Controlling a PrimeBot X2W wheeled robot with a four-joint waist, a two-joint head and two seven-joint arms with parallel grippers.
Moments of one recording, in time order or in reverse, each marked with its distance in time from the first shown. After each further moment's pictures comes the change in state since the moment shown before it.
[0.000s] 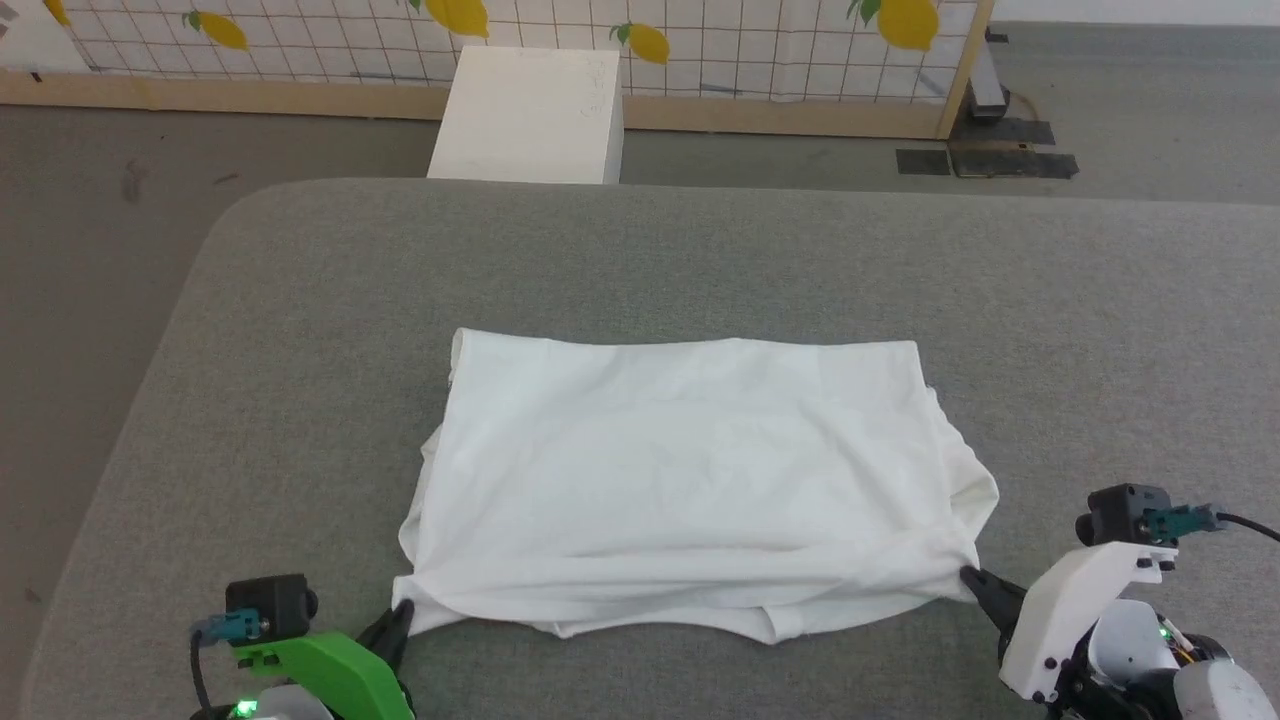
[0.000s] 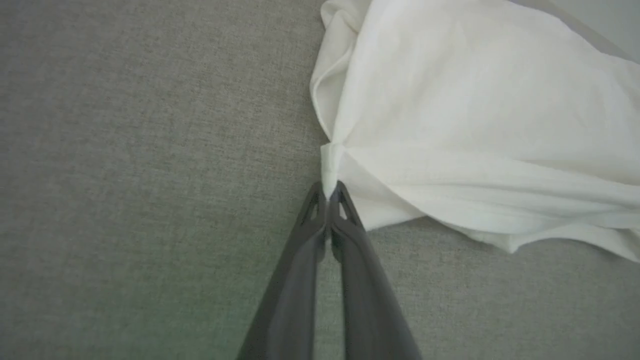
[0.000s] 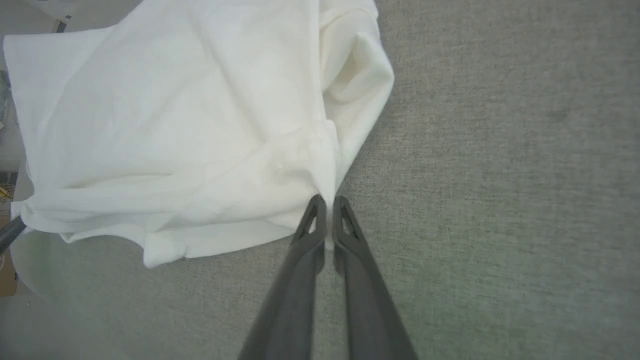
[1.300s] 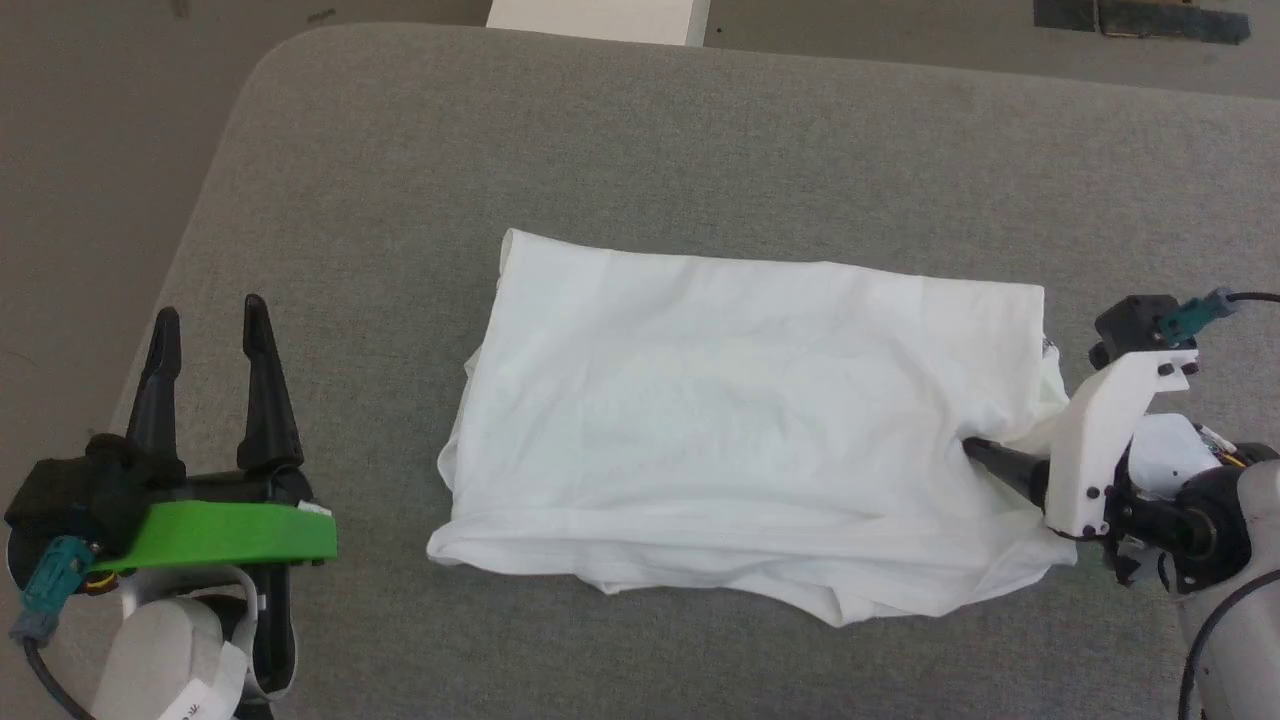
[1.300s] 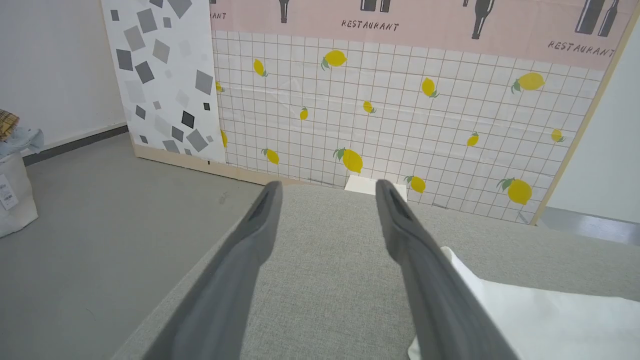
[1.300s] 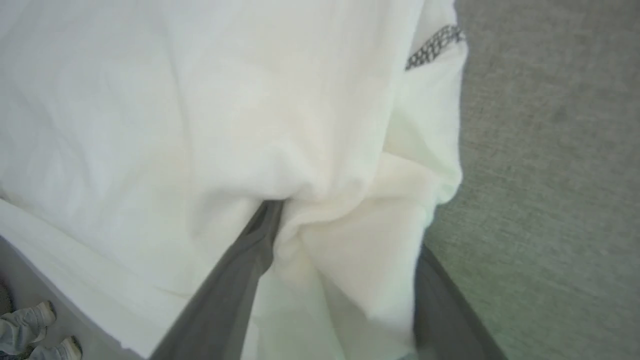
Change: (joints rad) left arm -0.085 -0.207 0.465 -0.323 0.498 -0.057 -0.307; right arm -0.305 -0.151 0.101 0.040 0.075 0.000 0.333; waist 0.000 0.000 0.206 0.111
